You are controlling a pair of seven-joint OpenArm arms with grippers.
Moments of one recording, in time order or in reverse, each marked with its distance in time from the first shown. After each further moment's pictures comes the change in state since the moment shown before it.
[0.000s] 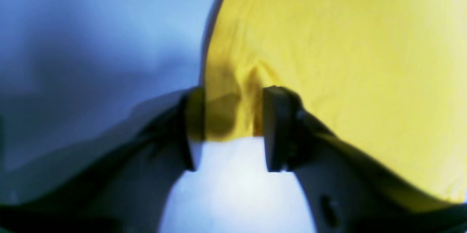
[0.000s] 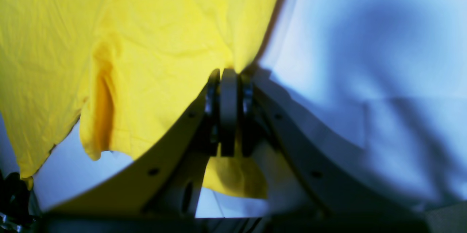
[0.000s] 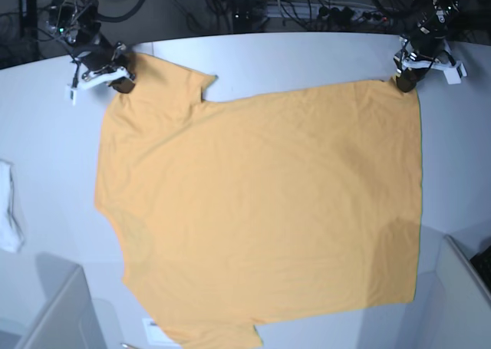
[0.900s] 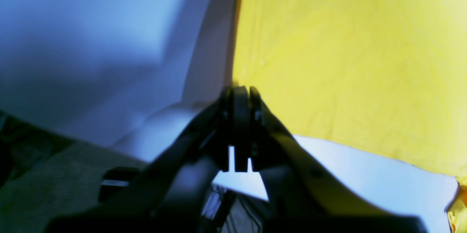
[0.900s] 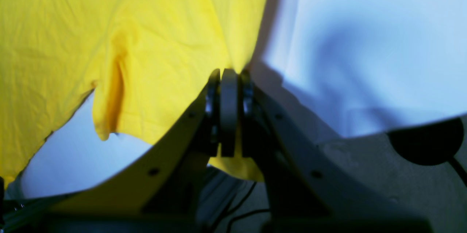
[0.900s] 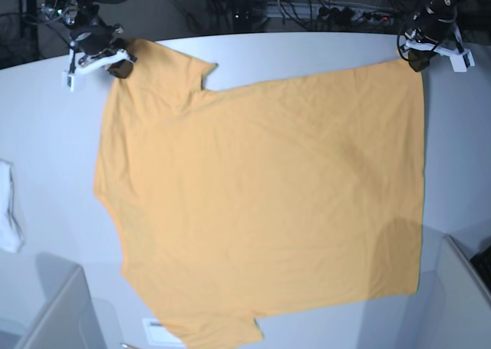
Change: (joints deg) left arm 10.6 -1.1 -0.2 14.1 1.9 0.8 2.3; right arm -8.0 -0.7 0.0 11.8 -1.5 -1.3 -1.9
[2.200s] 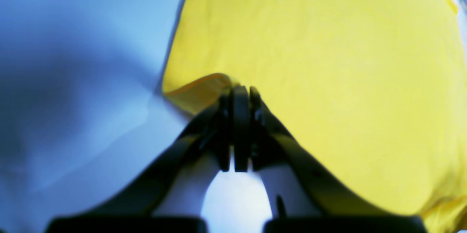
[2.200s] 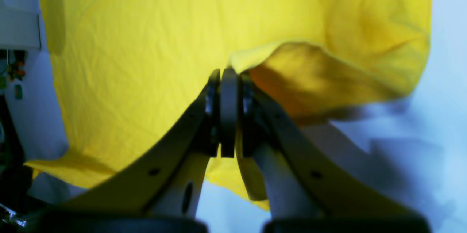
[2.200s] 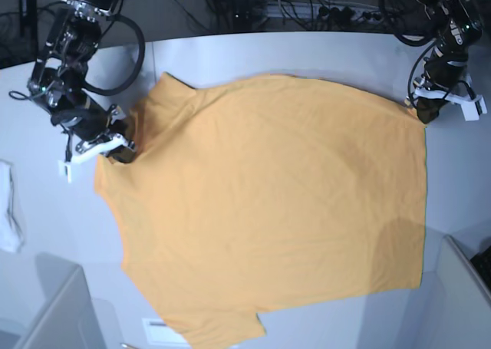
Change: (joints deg) left arm -14.0 -1.8 0.0 5.5 0.5 5.5 7.7; right arm 28.1 0.0 -0.2 -0.7 -0.7 -5.0 -19.7
